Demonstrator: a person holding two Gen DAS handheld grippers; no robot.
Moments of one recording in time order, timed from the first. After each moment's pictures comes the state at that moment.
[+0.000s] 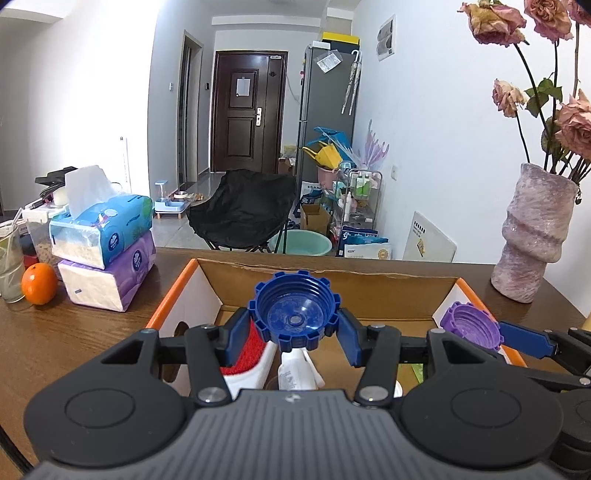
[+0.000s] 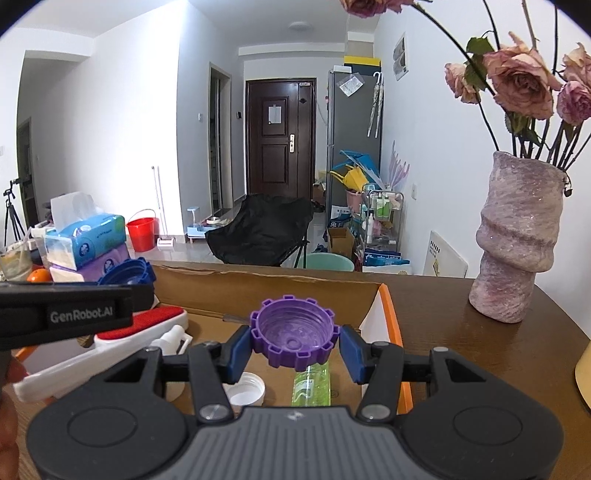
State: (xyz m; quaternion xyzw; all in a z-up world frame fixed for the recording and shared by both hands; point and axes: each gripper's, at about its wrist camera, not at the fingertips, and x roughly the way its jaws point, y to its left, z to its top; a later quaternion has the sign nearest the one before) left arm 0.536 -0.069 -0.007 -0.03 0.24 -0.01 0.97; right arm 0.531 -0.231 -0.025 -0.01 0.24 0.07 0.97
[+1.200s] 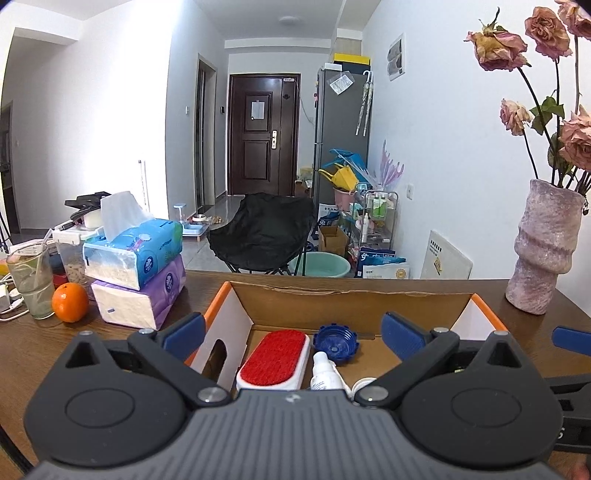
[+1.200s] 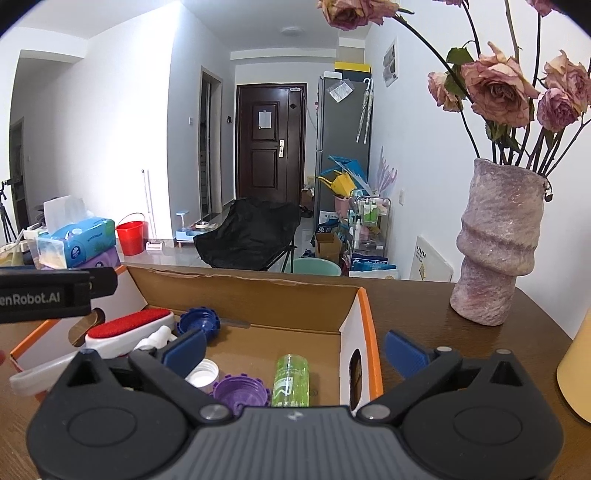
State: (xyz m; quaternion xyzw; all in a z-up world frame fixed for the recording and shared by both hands) left arm 0.512 -0.057 0.006 -0.02 0.20 0.02 0.98; right arm 0.516 -0.242 -0.018 -0.01 0.23 0.05 0.97
